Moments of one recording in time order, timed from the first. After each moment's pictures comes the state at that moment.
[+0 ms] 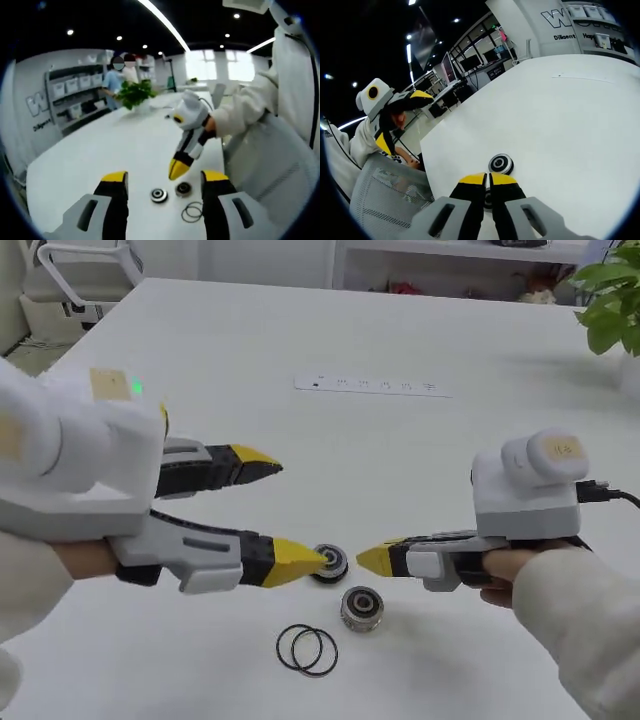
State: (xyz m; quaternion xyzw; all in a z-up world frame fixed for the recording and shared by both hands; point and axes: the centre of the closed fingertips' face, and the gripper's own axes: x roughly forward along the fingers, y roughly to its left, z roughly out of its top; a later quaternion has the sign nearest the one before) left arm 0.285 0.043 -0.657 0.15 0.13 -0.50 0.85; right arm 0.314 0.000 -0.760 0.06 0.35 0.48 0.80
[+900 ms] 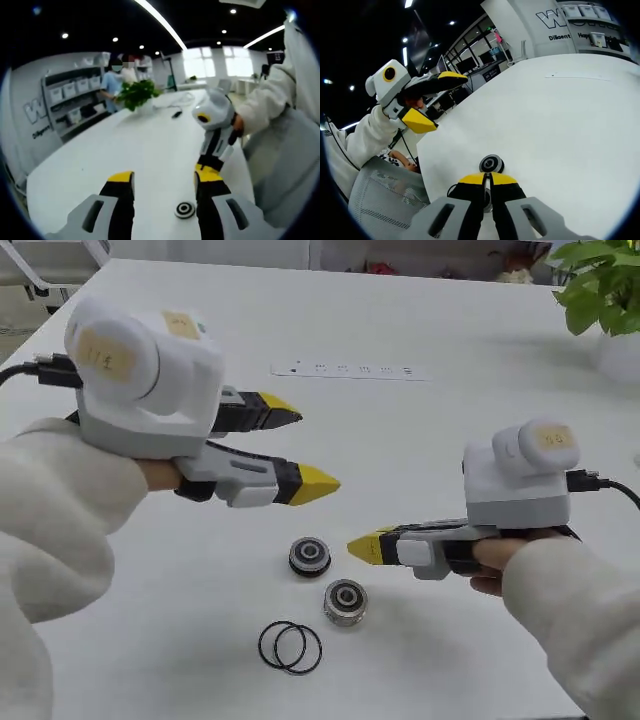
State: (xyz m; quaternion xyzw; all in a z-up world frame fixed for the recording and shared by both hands) left arm 0.352 0.021 -0.679 0.17 0.11 -0.50 0.84; right arm 0.322 -0.009 -0.764 0.07 0.35 0.47 0.81
